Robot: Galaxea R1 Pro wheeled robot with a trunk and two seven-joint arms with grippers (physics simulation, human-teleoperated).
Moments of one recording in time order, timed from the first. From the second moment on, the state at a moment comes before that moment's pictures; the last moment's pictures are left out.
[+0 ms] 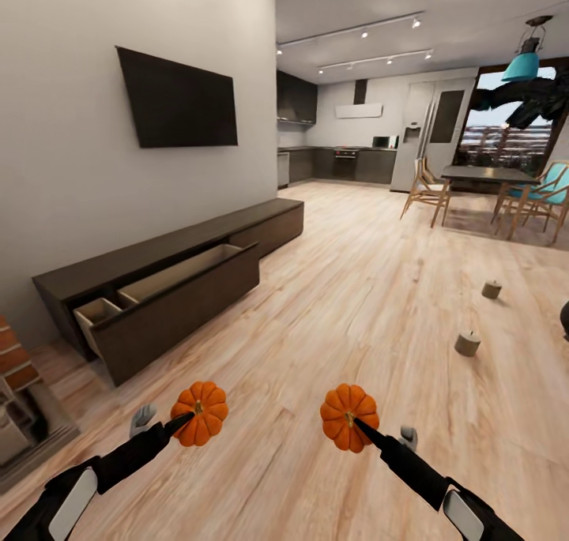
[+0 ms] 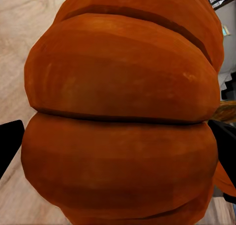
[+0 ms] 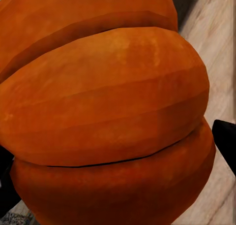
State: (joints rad) left arm -0.37 0.24 0.11 -0.74 0.64 0.45 -0.79; right arm -0.48 -0.18 0.03 -0.35 -0.77 0.12 1.10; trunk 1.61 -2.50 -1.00
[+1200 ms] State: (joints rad) left arm -0.37 0.24 0.11 -0.74 0.64 0.45 -0.79; right arm -0.48 -0.18 0.03 -0.35 -0.76 0.12 1.09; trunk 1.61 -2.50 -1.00
